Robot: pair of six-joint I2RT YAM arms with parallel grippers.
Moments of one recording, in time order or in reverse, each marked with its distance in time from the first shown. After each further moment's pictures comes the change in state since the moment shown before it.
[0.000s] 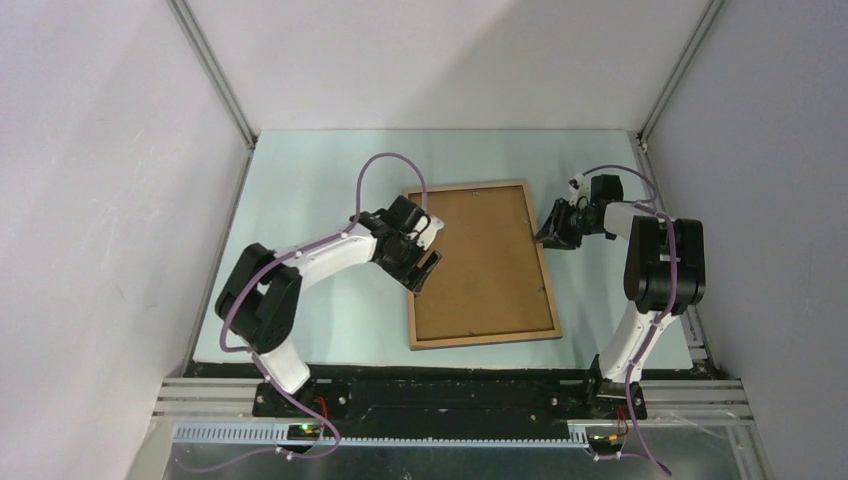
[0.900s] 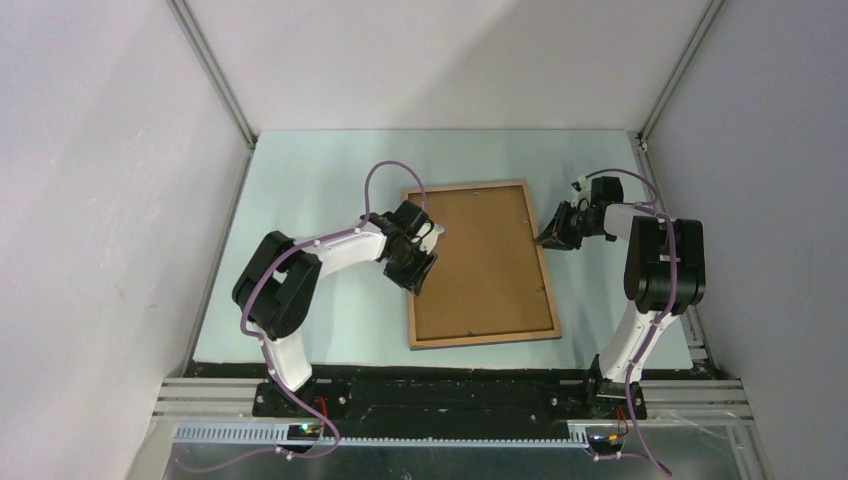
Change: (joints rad) left arm 0.006 0.098 0.013 0.003 0.060 -0.083; right arm -0.002 0.000 -0.010 0.013 0.008 0.064
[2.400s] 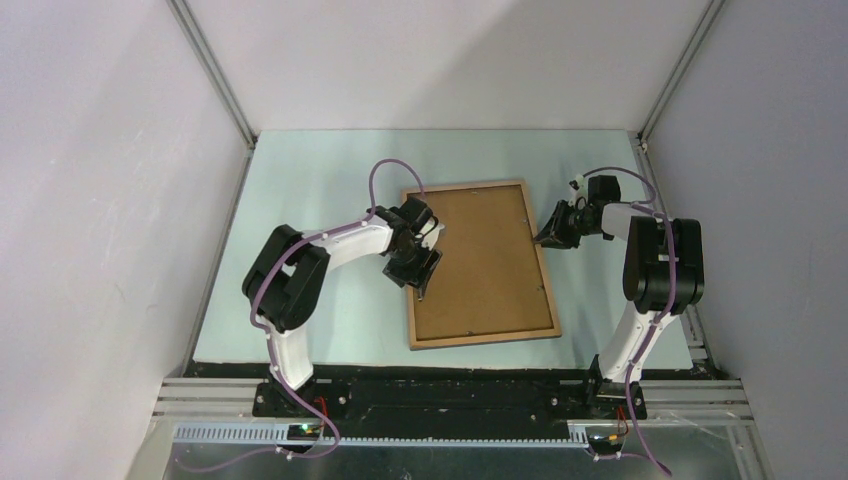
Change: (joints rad) left arm 0.003 0.064 0.086 -0.082 0.003 -0.077; right arm 0.021 0.002 0.005 0.006 0.020 0.005
